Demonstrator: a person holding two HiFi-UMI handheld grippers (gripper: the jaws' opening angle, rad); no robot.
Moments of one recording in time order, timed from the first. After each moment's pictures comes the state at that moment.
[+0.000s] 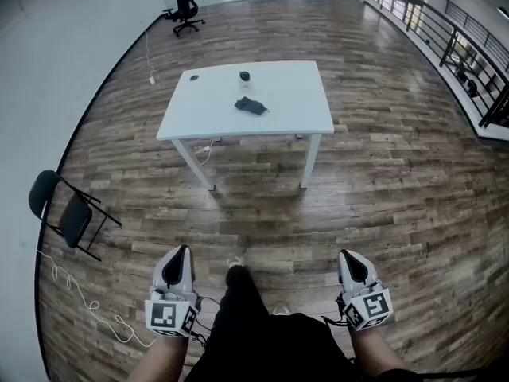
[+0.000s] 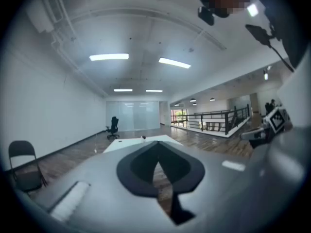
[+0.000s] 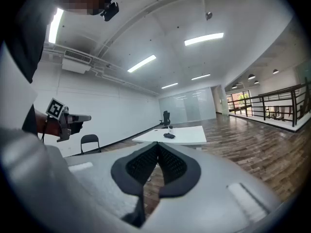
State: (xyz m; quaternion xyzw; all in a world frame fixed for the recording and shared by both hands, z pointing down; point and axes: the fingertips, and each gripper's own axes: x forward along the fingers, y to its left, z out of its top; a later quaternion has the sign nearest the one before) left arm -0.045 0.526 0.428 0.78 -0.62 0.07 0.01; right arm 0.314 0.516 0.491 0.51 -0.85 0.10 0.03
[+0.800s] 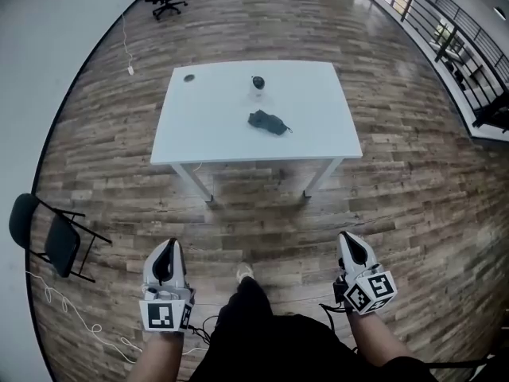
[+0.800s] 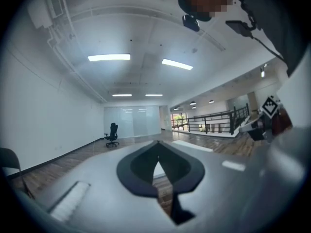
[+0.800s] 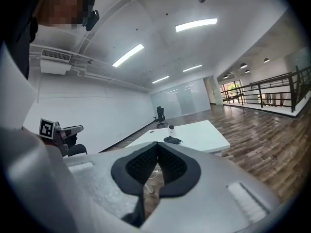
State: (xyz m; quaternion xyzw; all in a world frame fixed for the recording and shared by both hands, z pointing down) left arm -0.164 0.356 0.425 0.79 -0.61 0.06 -0.03; right arm 0.211 0.338 0.479 0.53 -0.83 0.16 0.02
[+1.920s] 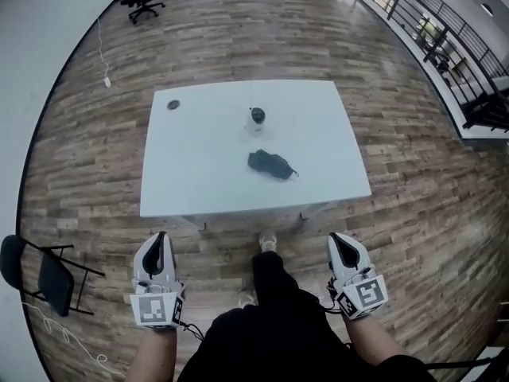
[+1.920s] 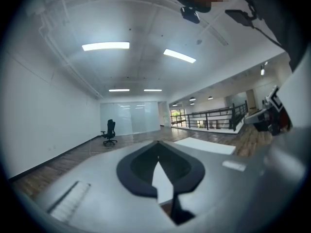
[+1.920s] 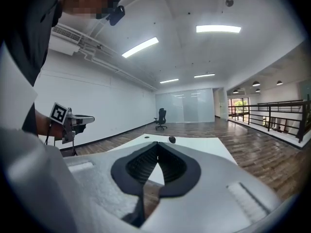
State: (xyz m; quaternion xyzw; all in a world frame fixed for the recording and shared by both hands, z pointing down) left arm -0.206 0.175 0.434 0.80 -0.59 0.08 -0.02; right arm 0.153 0.203 0.454 0.54 -0.84 0.07 0.07
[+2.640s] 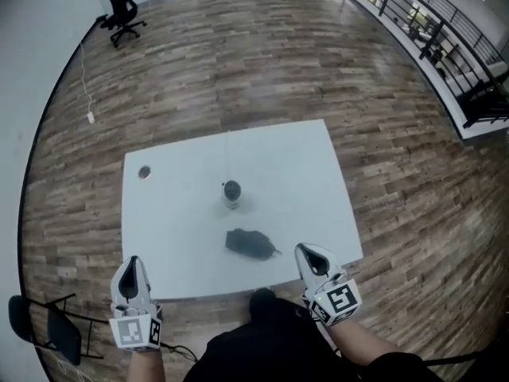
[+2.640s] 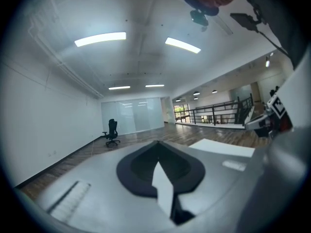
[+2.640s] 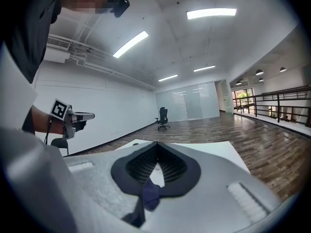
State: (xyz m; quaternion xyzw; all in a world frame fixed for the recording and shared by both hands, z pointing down) left arm -0.201 0.013 0.407 0.79 -0.60 0.12 -0.01; right arm 0.153 0.025 0.473 0.50 -0.86 0.10 0.05
